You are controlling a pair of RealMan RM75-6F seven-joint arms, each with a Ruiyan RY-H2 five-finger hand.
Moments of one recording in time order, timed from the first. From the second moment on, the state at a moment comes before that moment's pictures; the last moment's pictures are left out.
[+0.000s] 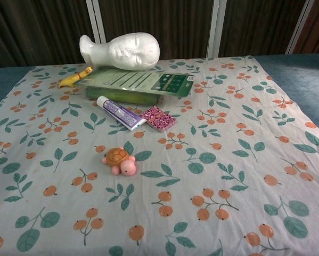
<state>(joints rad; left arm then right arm) -0.10 -1.33 0.04 -1.47 1.65 1.51 0.22 -0.01 -1.05 -0.04 -1.66 -1.69 1.56 -0.06</state>
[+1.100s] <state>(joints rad) -0.51 -1.82 -0.04 -1.04 1.85 1.26 0.17 -0.02 -1.03 -0.04 -1.66 -1.69 1.58 -0.02</state>
